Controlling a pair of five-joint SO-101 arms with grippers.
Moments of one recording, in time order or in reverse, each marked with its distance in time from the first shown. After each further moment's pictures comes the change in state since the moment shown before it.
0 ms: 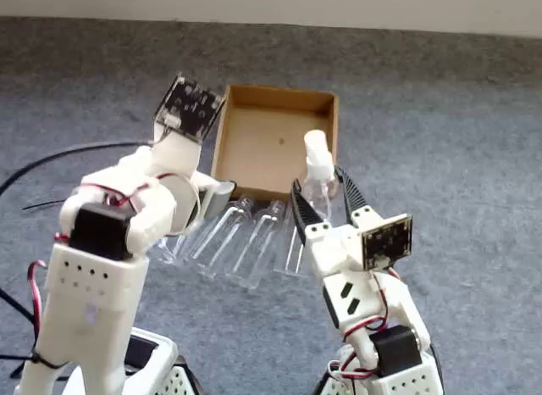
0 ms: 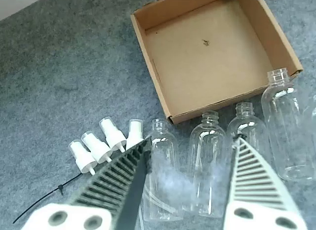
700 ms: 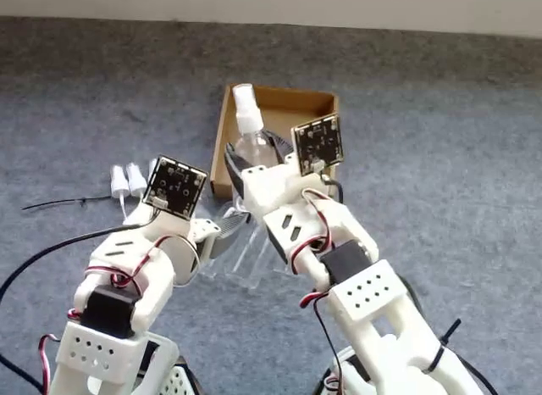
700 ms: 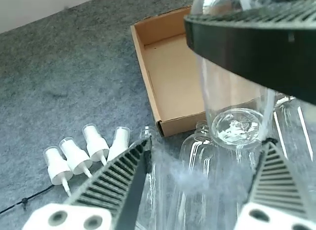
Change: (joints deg) left arm 1.5 -30.2 36.3 -18.9 4.7; right arm -12.1 52.7 -28.0 -14.9 -9.5
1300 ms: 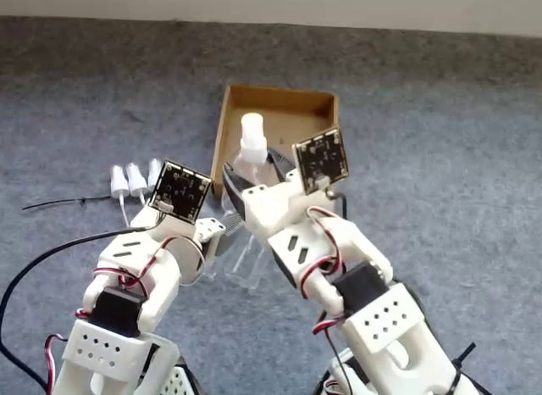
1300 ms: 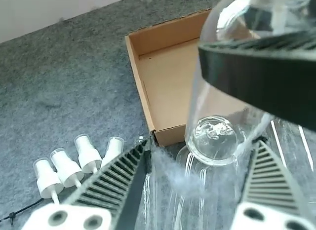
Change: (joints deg) left arm 0.1 -0.1 4.8 -6.9 0.4; right arm -3.0 -12.0 -0.1 13.5 -0.1
